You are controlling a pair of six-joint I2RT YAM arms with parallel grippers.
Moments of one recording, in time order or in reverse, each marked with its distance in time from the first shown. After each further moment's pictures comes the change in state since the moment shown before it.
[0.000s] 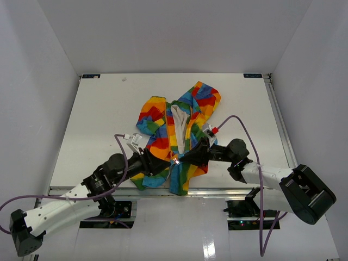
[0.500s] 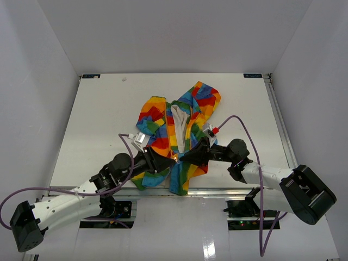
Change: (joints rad) left arm 0.000 0.120 -0.054 0.237 0.010 -0.094; right arm 0.000 -0.003 -0.001 0.000 0.008 -0.009
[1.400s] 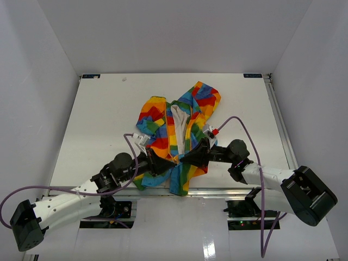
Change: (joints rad) left arm 0.001 0.016 -0.002 0.009 0.074 0.187; right arm 0.005 -0.015 -0.007 -0.017 0.000 -0.023
